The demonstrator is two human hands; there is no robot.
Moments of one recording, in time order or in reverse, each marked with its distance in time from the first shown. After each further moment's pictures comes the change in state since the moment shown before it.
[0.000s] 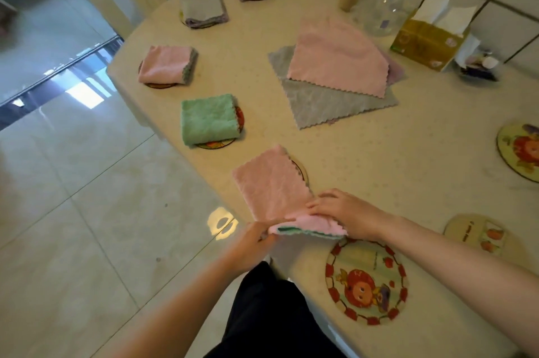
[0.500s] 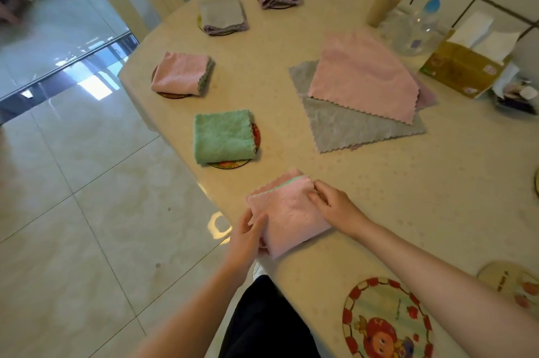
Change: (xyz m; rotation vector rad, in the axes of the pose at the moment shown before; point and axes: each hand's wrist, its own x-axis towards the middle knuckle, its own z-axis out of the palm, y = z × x) left_hand 0.042 -0.006 -0.042 -0.715 0.435 -0.268; right_hand 0.096 -0.019 -0.033 0.597 0.393 0.305
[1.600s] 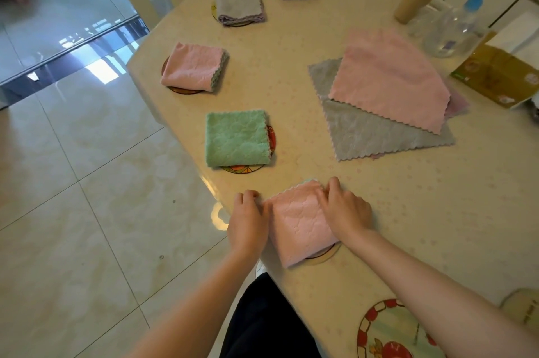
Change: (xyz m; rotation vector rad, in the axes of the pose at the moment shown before) left_hand 0.053 0.026 -0.010 0.830 0.364 0.160; right_hand 0.034 -0.016 0.023 -0.707 0.184 0.190
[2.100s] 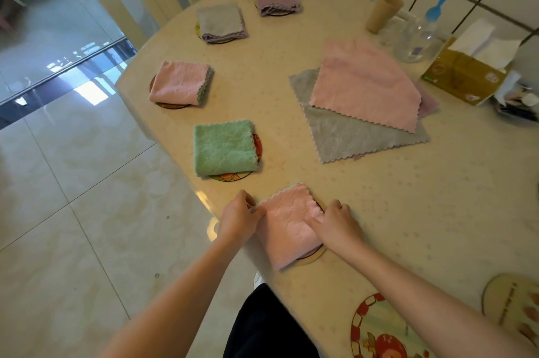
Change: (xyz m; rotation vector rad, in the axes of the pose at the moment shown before) left_hand 0.021 0.010 -0.015 0.028 -0.236 0.007; right_hand -0.031 0.001 -0.009 0.208 -0.267 0.323
